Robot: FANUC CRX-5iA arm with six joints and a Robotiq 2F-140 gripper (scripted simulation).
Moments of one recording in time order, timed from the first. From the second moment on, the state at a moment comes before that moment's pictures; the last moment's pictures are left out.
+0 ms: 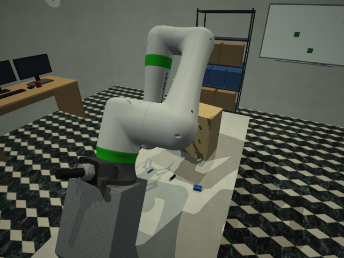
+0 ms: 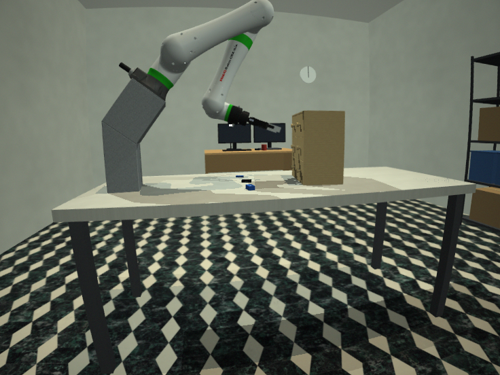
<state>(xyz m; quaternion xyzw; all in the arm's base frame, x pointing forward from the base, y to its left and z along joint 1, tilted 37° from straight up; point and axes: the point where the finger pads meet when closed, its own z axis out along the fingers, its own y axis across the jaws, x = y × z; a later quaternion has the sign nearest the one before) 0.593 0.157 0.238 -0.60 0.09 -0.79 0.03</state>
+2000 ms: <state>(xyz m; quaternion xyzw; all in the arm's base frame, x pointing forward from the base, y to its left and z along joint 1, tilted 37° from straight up) 0.546 0.159 0.244 -0.73 0.08 -0.67 0.05</state>
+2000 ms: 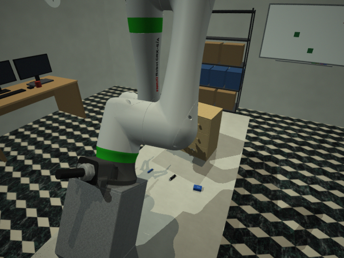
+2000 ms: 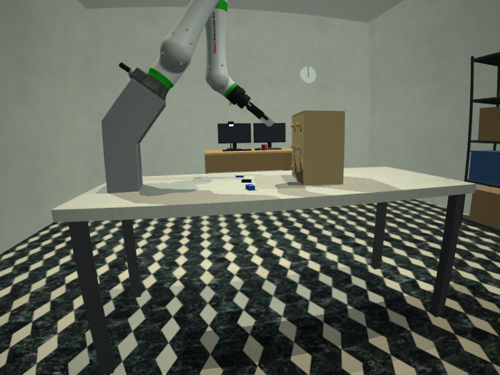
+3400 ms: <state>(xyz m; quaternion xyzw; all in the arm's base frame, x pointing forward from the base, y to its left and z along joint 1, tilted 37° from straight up) 0.488 0.157 0.253 -0.88 0.05 -0.46 0.10</state>
